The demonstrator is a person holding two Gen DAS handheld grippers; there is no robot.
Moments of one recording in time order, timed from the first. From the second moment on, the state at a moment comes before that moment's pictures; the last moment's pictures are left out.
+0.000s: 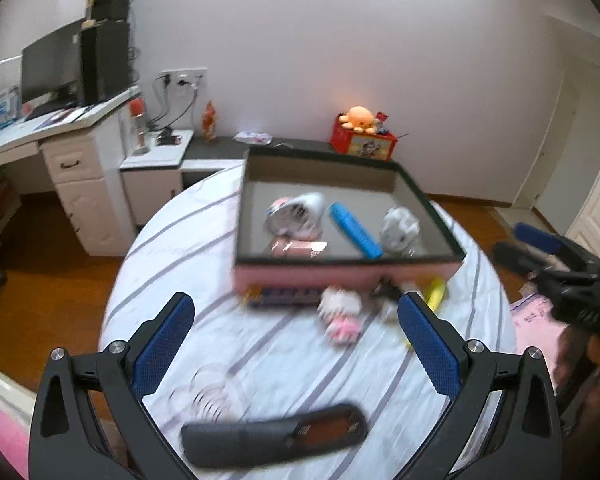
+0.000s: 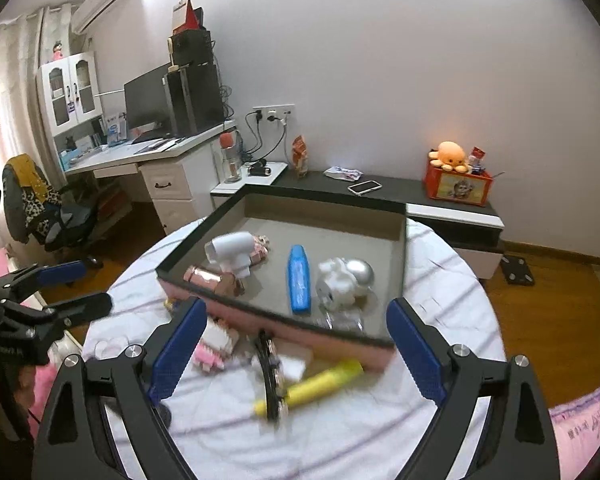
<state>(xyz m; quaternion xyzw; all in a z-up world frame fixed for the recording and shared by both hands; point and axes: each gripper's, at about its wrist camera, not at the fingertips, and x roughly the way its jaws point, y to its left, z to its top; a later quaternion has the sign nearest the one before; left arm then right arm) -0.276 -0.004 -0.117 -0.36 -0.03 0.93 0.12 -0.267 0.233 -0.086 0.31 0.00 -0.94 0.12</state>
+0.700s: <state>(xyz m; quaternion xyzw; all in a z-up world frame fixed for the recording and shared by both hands) -0.227 -0.020 -0.145 -0.40 0.00 0.91 0.09 -0.204 0.245 -0.120 0.35 -0.01 -0.93 0.09</state>
